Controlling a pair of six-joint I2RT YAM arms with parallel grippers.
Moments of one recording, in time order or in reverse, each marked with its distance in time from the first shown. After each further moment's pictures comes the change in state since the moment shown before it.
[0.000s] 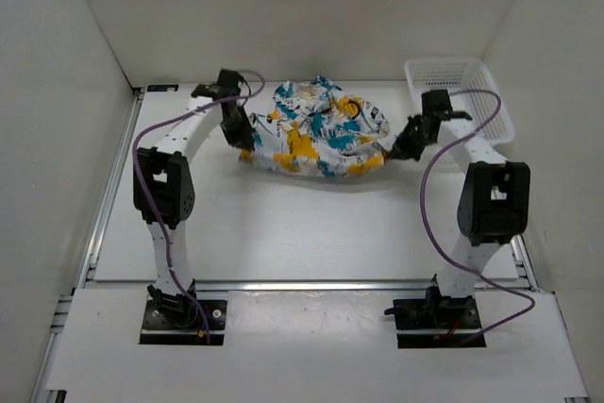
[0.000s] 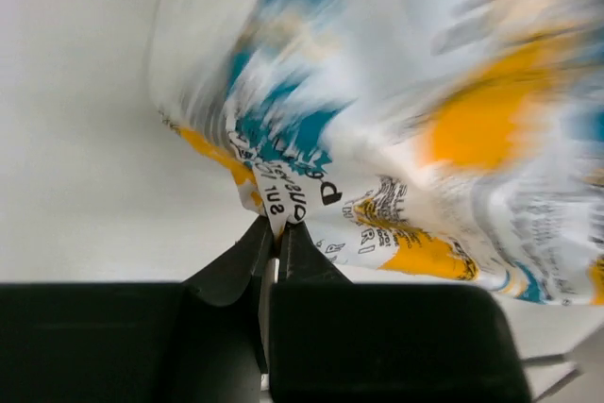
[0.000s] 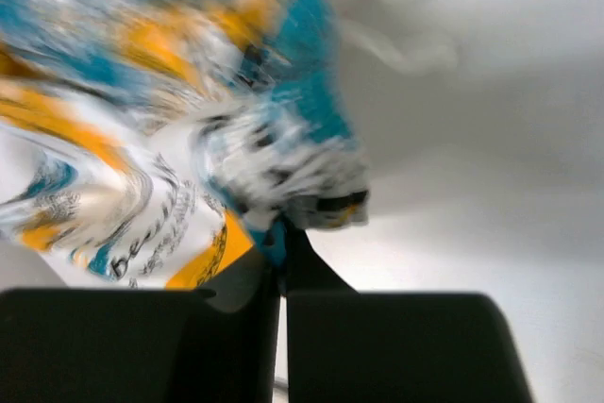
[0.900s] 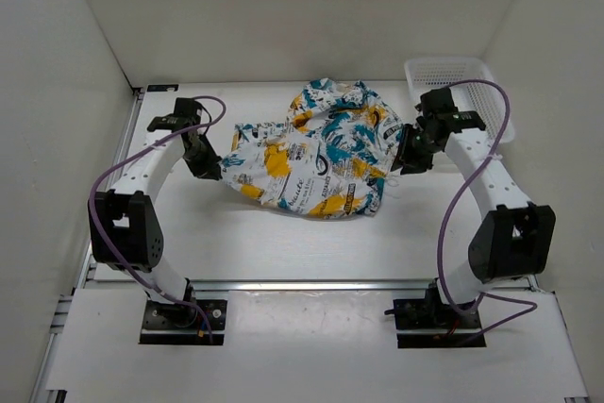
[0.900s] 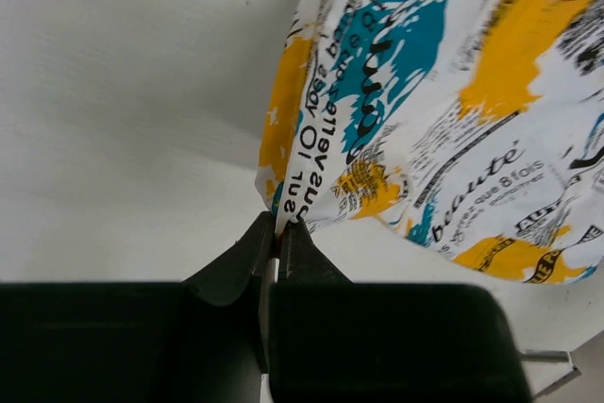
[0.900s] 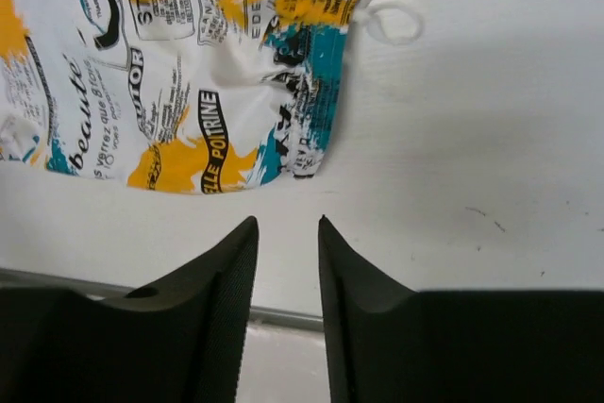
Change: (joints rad) left arm 0.152 -0.406 -0.427 0.027 -0.003 0.012; right arm 0.097 -0.223 0.085 -0.358 0.114 -0.279
